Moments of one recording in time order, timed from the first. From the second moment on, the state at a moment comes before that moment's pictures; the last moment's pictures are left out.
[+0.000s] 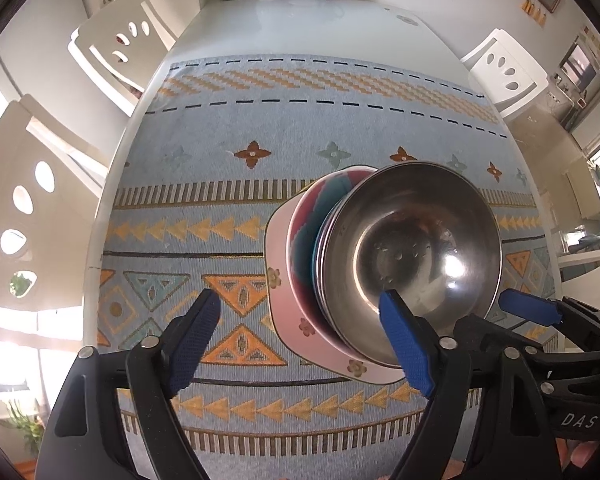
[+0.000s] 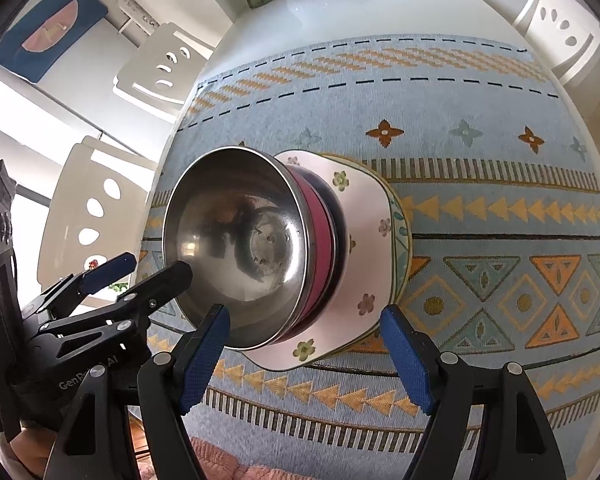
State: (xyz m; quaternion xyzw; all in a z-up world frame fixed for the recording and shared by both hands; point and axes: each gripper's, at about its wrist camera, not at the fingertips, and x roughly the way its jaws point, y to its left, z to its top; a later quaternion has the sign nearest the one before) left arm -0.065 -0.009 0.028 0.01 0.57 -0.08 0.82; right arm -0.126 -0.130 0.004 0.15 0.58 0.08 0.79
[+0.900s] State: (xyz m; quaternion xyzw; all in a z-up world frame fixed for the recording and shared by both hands) left arm -0.060 0.000 0.026 0.01 0.57 -0.04 0.82; right arm -0.125 -0.118 0.008 0.09 0.58 0.07 0.80
